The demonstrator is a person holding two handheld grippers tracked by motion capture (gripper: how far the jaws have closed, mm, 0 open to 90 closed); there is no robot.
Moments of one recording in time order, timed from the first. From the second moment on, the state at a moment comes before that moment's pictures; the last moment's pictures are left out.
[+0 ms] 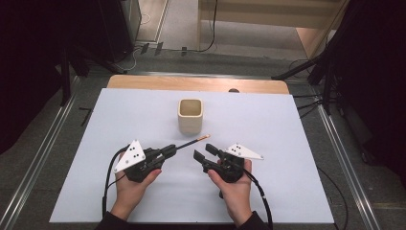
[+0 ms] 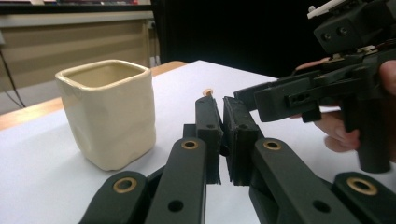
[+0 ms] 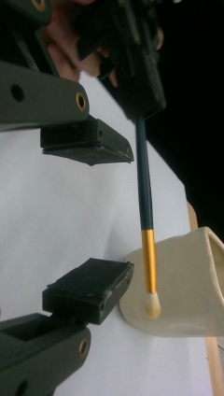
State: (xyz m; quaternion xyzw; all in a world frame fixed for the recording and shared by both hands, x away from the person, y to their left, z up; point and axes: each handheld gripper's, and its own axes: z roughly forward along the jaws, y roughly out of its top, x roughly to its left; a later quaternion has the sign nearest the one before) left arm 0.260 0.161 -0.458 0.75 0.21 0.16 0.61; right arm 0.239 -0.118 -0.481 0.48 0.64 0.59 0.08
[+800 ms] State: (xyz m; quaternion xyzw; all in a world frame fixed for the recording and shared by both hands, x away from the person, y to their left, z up) left arm 0.251 0.146 -0.470 0.73 0.20 0.17 0.63; right arm 0.245 -0.125 -0.492 0.54 0.56 0.64 -0.02
